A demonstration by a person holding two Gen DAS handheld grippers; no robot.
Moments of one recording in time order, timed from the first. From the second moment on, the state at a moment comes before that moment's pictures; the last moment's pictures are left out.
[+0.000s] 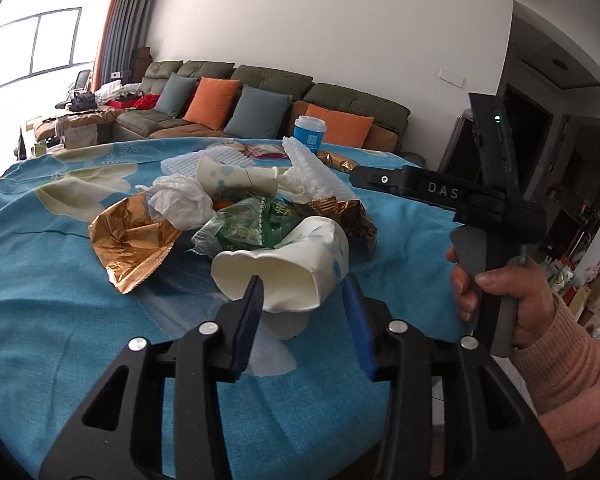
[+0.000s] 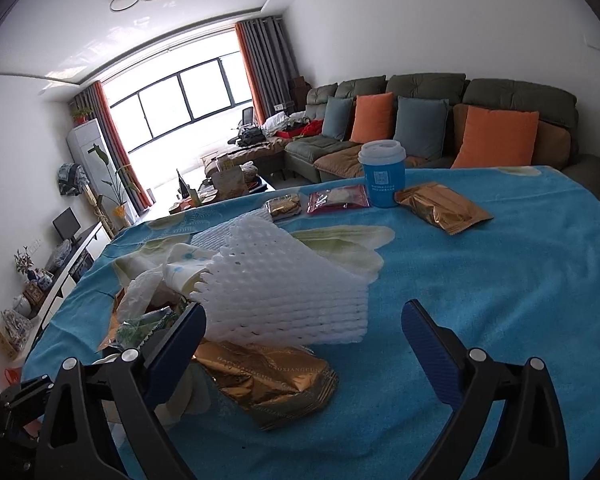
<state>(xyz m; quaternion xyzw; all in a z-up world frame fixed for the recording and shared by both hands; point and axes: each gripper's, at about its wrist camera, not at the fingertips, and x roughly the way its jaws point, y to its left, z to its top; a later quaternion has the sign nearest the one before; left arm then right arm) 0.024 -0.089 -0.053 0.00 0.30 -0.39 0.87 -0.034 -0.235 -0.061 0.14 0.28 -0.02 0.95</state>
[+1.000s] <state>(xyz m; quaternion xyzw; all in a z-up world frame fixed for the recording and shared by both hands) 0.020 -0.055 -0.035 -0.01 0.27 -0.38 0.89 0.008 -0.259 -0.072 0.23 0.31 0.07 0.92</state>
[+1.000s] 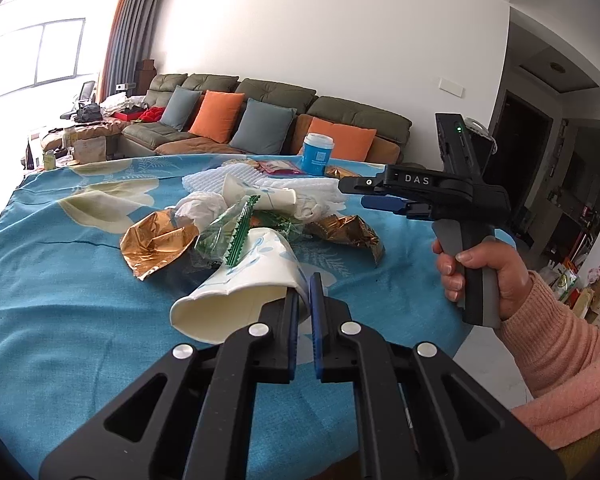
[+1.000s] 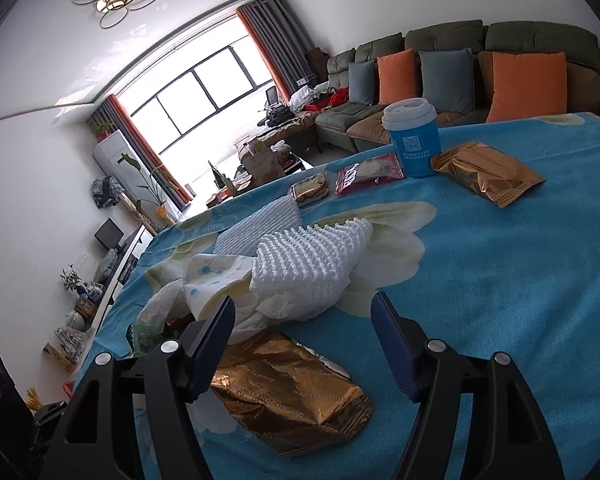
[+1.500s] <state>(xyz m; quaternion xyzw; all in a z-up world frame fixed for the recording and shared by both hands) -0.015 -0.012 -0.010 -0.01 0.24 -0.36 0.90 0.019 -0.258 -0.061 0.24 0.28 0.09 0.92</state>
